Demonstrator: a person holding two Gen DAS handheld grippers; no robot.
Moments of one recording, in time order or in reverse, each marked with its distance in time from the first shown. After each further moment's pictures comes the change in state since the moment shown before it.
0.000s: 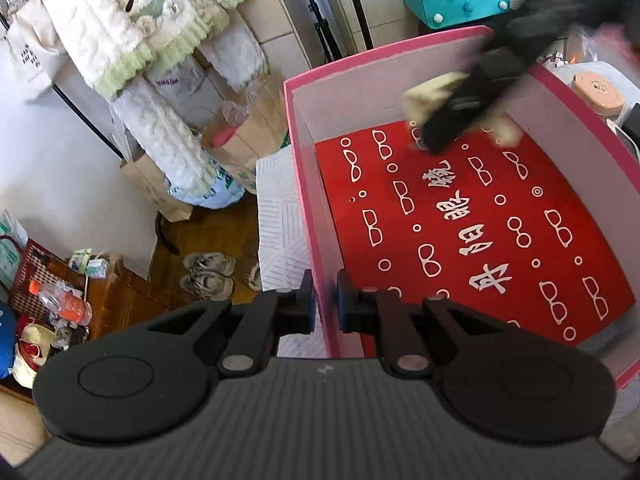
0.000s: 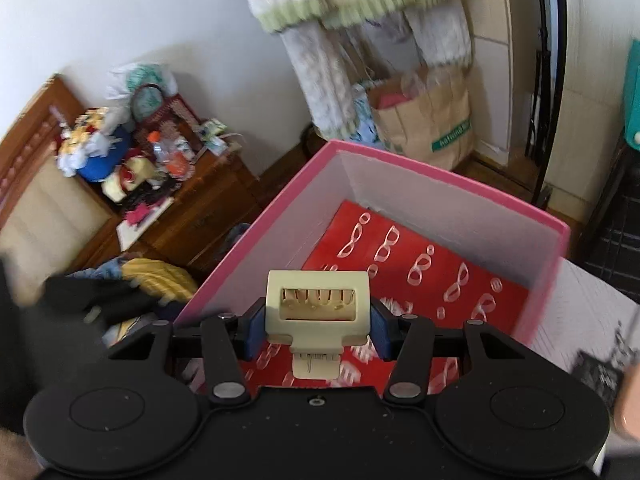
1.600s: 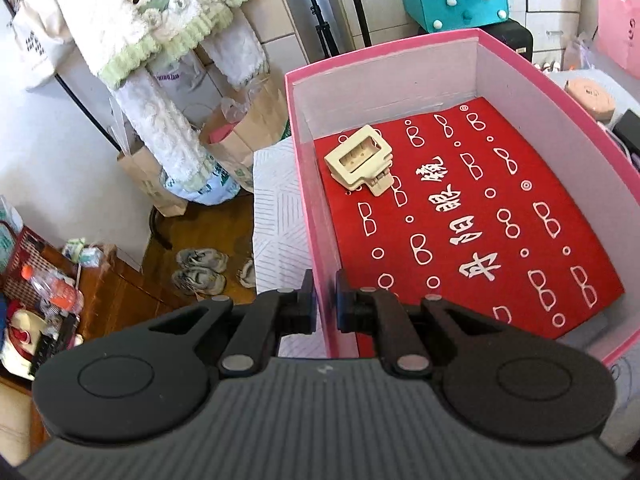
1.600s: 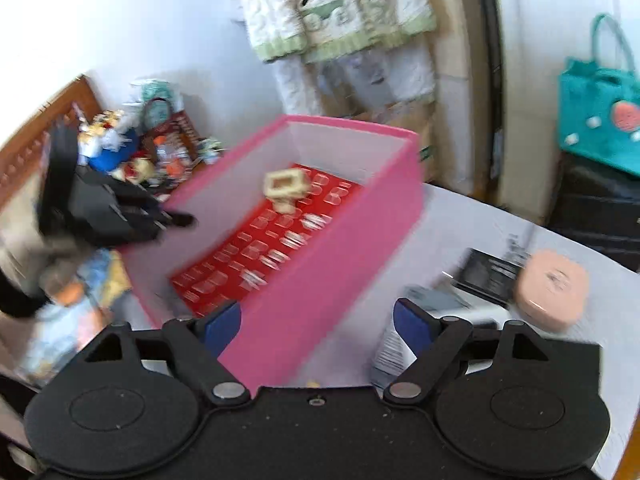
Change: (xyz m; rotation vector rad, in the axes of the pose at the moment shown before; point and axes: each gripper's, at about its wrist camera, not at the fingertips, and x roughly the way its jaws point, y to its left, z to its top) left arm -0.006 0.001 -0.012 -0.033 -0.009 -0.017; right arm -0.108 -0.062 -0.155 -0.100 -0.196 -0.075
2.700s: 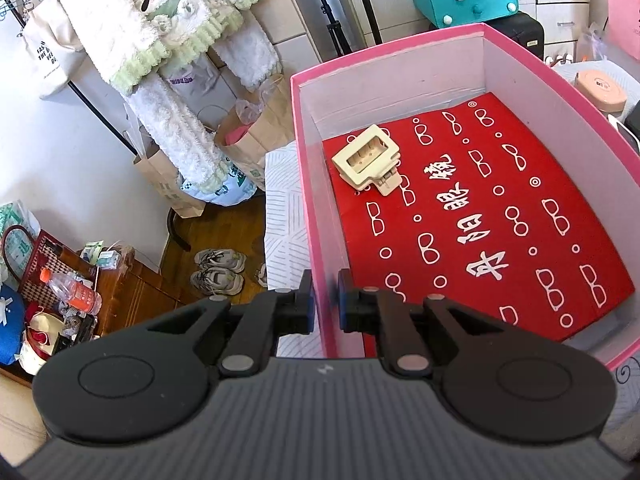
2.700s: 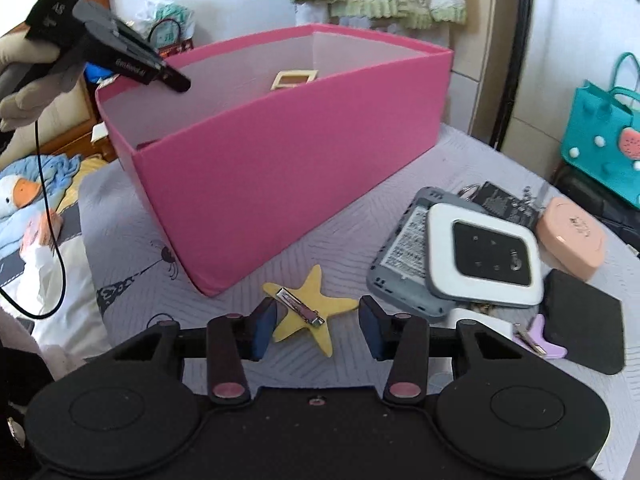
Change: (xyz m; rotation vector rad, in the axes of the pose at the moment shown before) left arm -0.002 -0.006 0.001 0.013 0.007 0.059; right arm 0.046 0.021 -0.072 -0.213 0.063 -0.098
